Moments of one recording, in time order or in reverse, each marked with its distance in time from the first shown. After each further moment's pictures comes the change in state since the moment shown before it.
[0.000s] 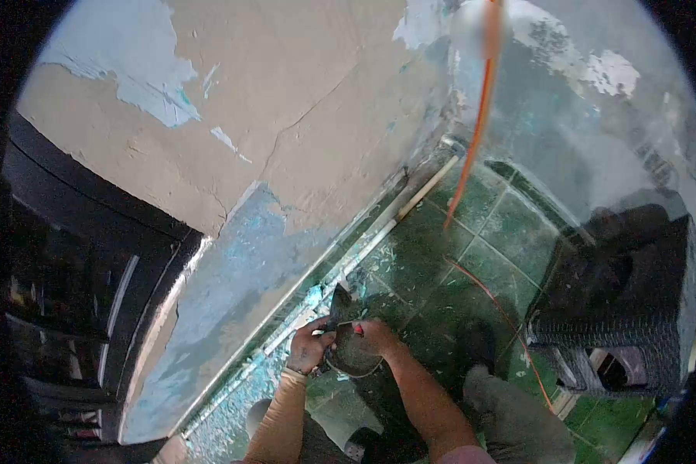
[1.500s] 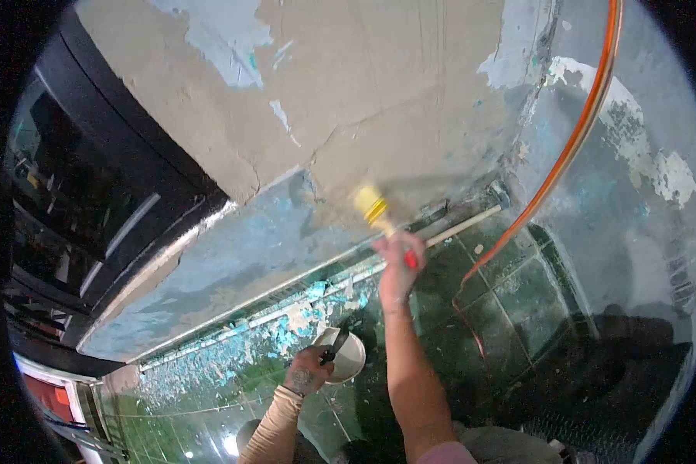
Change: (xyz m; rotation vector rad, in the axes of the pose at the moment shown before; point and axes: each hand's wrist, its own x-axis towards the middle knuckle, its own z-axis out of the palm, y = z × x) left_hand -0.046 -0.009 0.066 0.416 0.187 -0.014; right_hand 0.117 -0.118 -0.128 1.104 0.665 -0.221
